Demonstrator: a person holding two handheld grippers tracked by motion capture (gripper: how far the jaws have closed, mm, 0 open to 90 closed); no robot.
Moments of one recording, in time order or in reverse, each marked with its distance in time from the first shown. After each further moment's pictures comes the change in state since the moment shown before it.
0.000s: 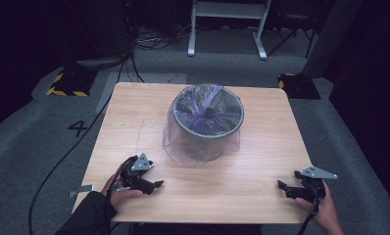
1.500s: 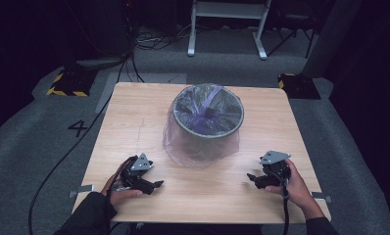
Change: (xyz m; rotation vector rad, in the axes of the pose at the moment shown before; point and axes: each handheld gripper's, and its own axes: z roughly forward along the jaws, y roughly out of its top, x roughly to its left) left arm 0.000 0.000 0.000 0.000 -0.004 0.004; right arm 0.077 0.081 0.040 0.101 0.128 -0.374
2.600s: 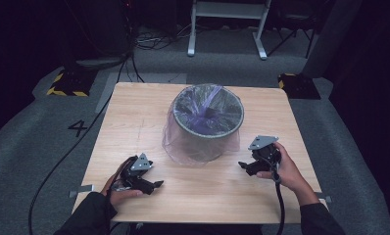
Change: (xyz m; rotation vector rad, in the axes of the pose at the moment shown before) left arm 0.000 0.000 0.000 0.000 0.000 0.000; right arm -0.005 0.059 0.003 0.027 0.018 -0.079
